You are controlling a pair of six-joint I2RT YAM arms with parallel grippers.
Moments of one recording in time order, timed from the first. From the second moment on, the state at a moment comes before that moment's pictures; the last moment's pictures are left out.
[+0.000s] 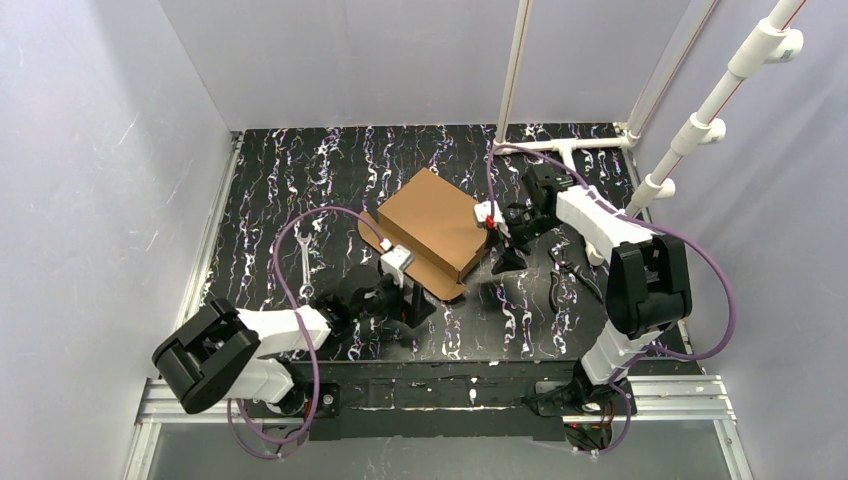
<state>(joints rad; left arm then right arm) -0.78 1.32 0.33 0.54 0.19 -0.35 0.31 1.69 1.25 -1.05 -0.89 -1.44</state>
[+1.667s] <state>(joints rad) -1.10 1.65 0.47 0.79 -0.39 -0.13 0.41 1.67 1.19 -0.60 -0.75 -0.90</state>
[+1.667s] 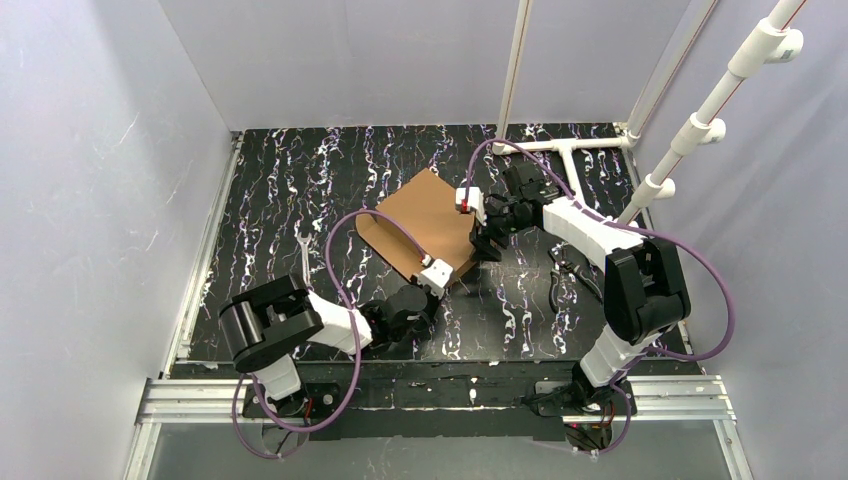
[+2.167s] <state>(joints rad) -1.06 1.62 0.50 0.68 -0.33 -0.22 0.41 1.67 1.17 -0.54 -0.72 -0.84</state>
